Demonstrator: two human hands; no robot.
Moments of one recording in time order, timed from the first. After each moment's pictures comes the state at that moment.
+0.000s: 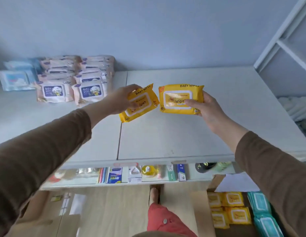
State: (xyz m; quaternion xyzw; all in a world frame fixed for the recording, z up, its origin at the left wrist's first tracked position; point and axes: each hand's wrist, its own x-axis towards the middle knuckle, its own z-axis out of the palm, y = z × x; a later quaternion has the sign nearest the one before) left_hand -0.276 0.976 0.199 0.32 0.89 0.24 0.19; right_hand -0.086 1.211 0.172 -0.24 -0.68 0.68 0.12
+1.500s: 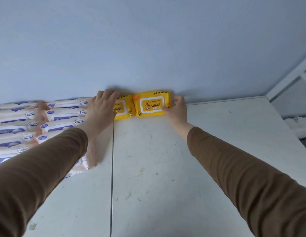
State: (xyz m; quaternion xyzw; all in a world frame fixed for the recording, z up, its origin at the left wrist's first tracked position) left_hand -0.532 1.081 0.132 0.41 0.91 0.03 -0.10; right_hand -0.386 1.314 0.082 -0.39 -0.76 0.47 0.21
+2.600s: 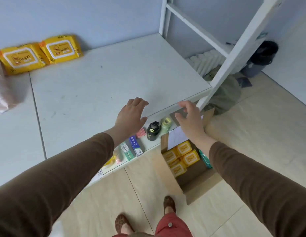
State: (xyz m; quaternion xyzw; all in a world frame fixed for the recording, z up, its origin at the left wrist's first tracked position) left_hand -0.053 1.116 0.091 0.62 0.76 0.17 0.06; right_hand 0.159 1.225 0.087 -0.46 -0.79 0.32 0.25
